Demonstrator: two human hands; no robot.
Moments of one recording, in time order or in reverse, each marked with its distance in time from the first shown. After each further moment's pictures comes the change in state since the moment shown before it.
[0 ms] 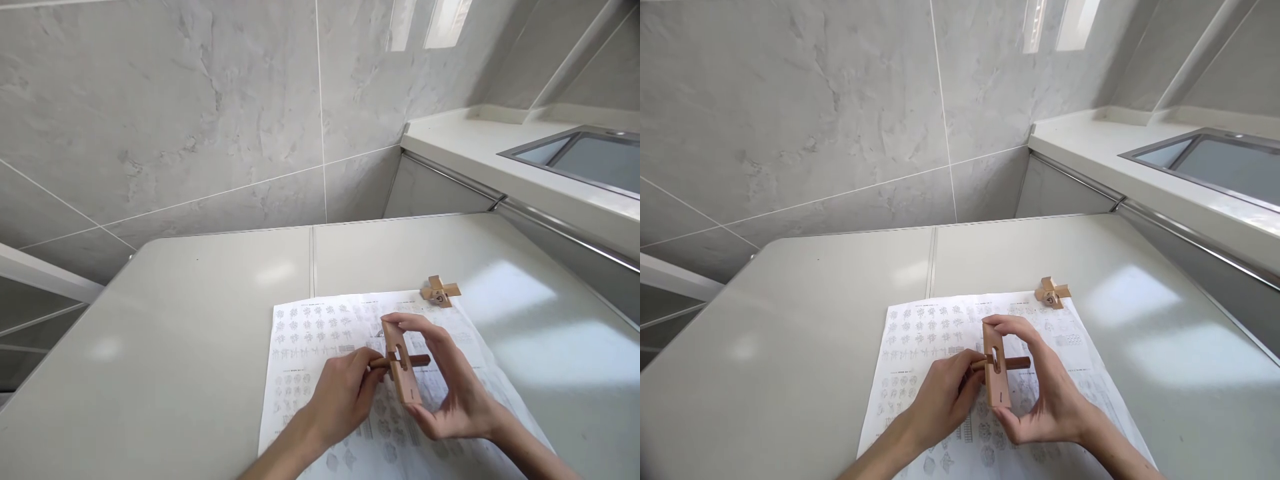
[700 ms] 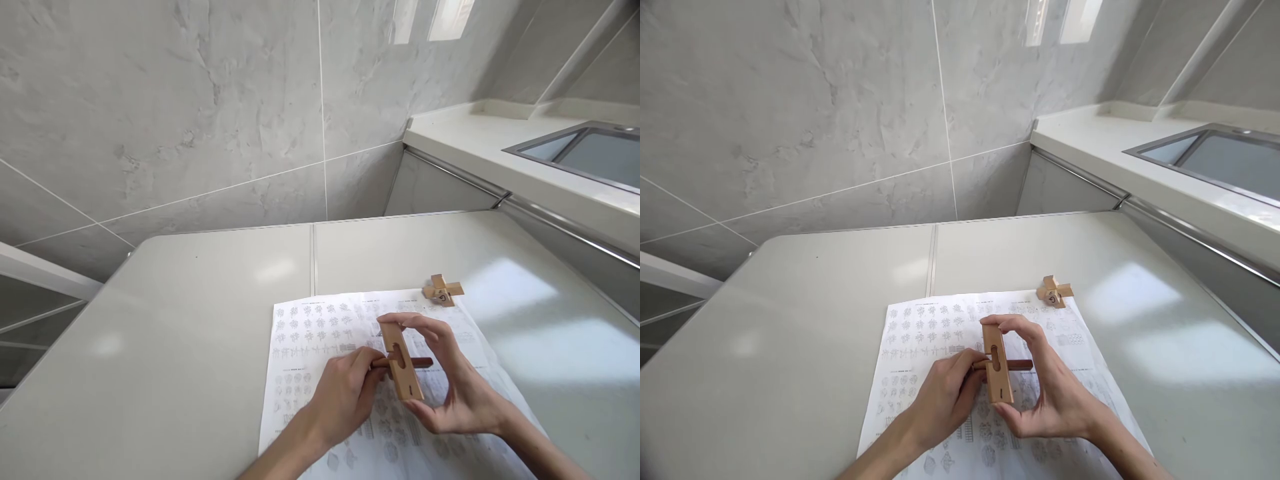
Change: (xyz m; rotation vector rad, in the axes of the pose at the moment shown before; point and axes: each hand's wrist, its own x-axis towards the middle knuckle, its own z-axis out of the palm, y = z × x) left_hand 0.000 -0.004 0.003 0.034 0.021 0.034; right_hand -0.005 0.006 -0.007 0.048 -0.125 0.112
